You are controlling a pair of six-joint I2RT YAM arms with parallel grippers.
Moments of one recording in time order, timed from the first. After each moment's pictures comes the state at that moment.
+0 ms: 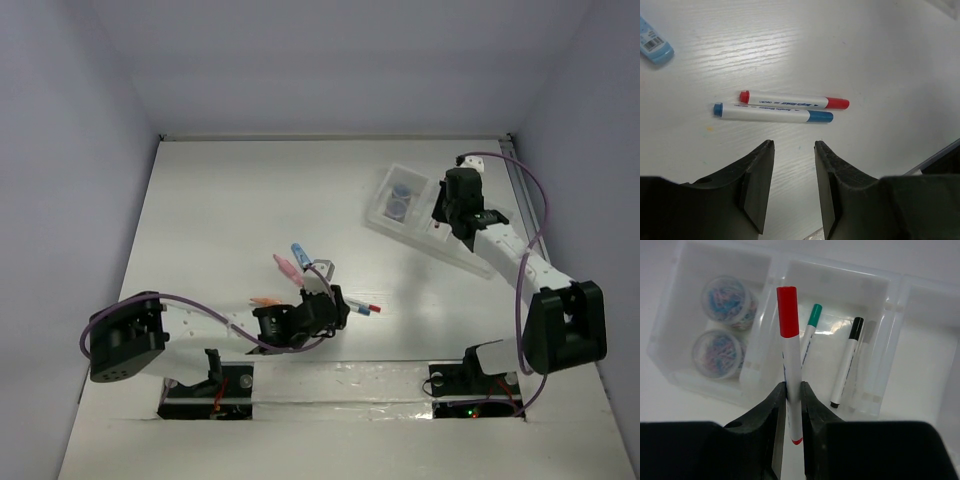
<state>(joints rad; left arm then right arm) -1.30 1.28 0.49 0.14 -0.55 -0.93 0.22 1.37 0.96 -0.21 0.32 0.34</state>
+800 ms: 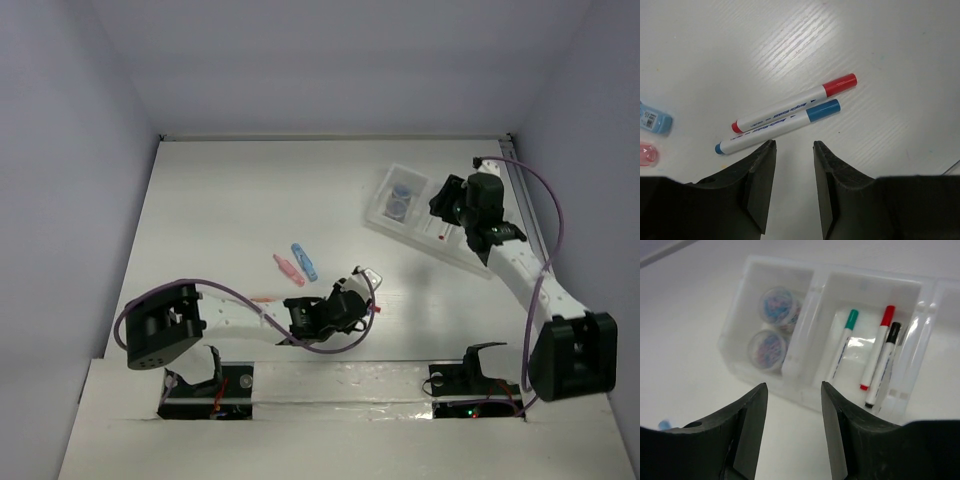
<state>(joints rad) -1.32 1.49 0.72 0.01 -0.47 -0.40 0.13 1.28 0.89 -0.12 0.10 0.43</state>
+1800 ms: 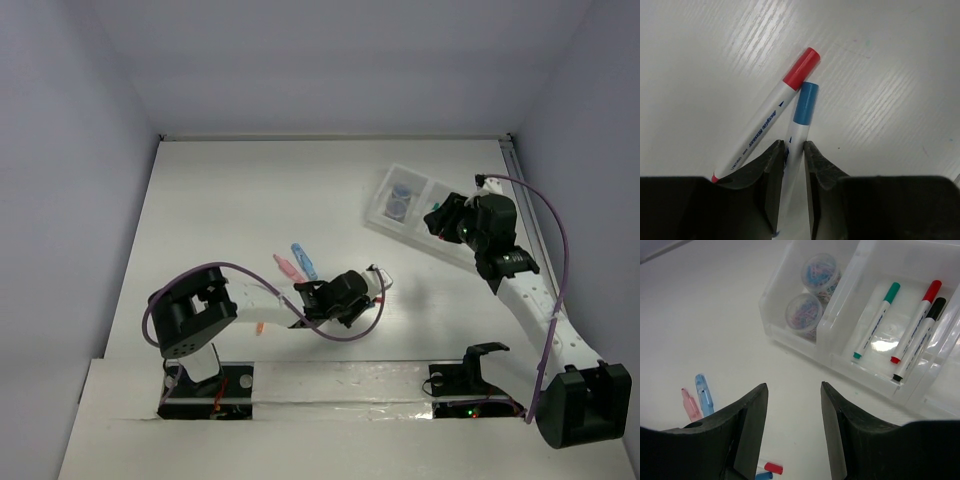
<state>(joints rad) -1.17 1.65 0.77 0.09 -0.12 -0.13 0.13 1.00 0.73 -0.15 -0.14 0.44</state>
